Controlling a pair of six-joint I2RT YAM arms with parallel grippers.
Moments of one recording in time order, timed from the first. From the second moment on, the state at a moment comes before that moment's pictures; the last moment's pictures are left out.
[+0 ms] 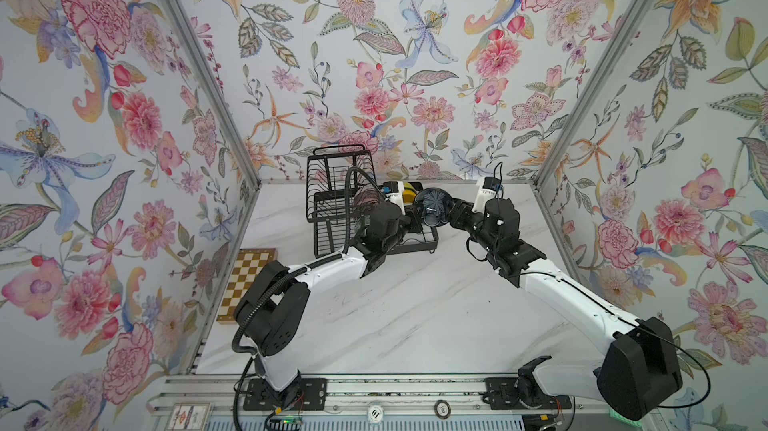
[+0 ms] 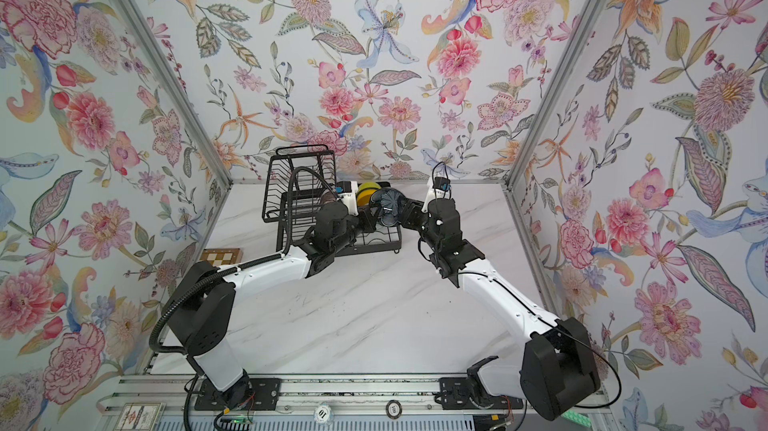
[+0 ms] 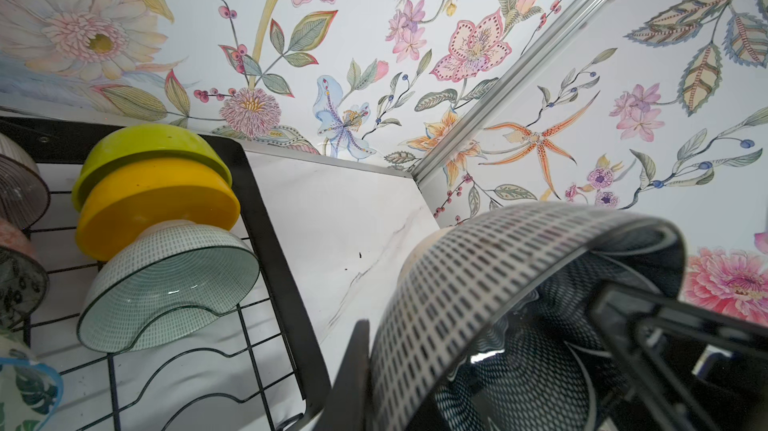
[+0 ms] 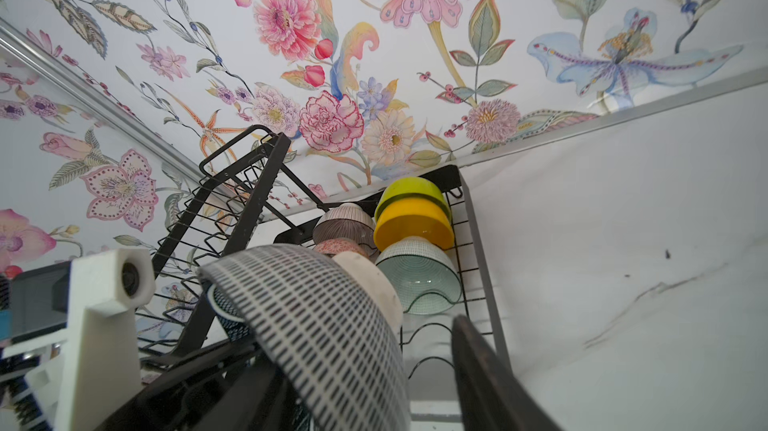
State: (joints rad) left arm -0.72 1.77 1.20 0.40 -0.06 -0.64; right arm 0.45 1.29 0.97 0.13 0.04 0.62
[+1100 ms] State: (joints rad) left arm -0.84 2.13 1.52 0.51 -0.37 0.00; right arm 0.28 1.28 0.88 0.30 -0.04 1.93
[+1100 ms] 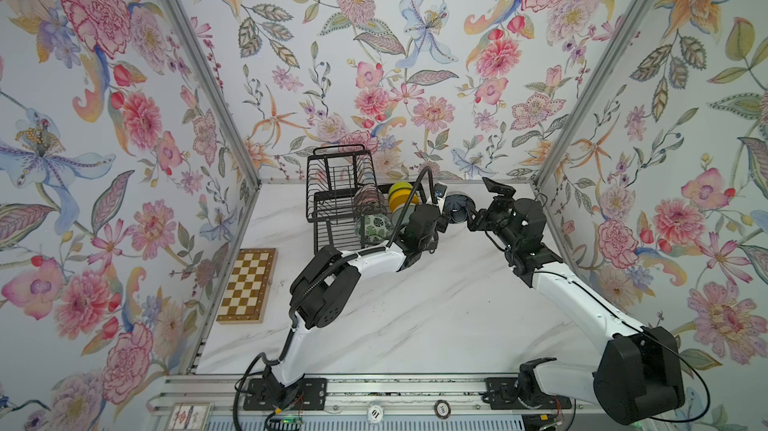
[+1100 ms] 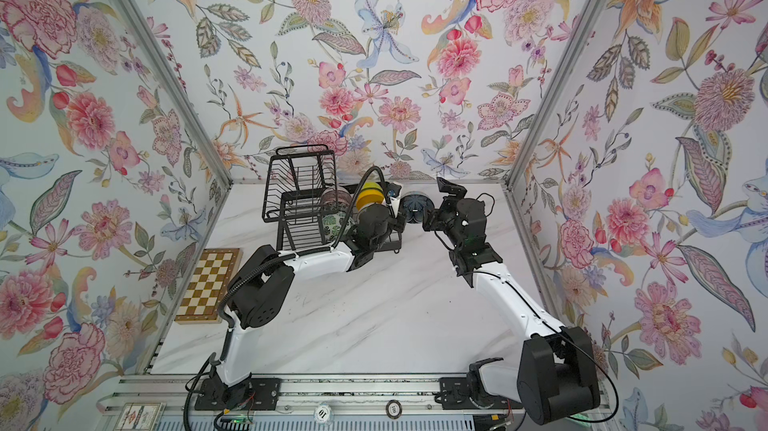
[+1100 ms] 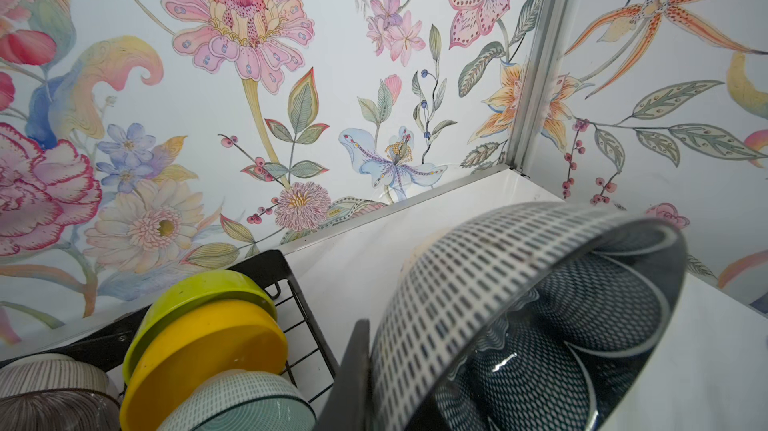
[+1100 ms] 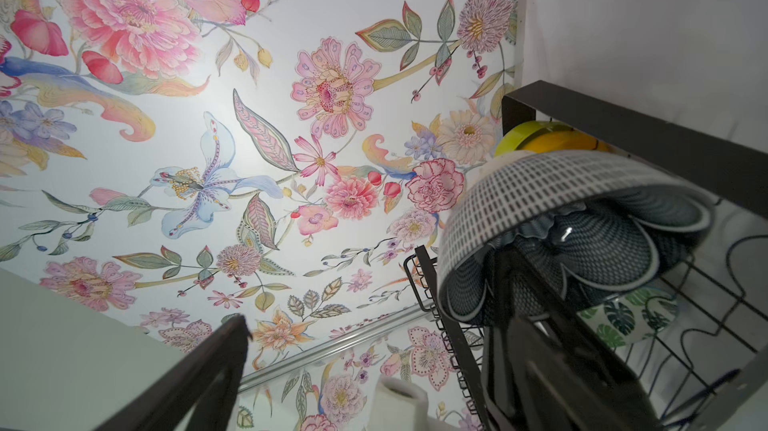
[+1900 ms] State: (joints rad) left arm -0.87 2.12 1.37 0.85 -0.50 0.16; right arm 0.35 1.41 0.92 0.38 0.04 2.08
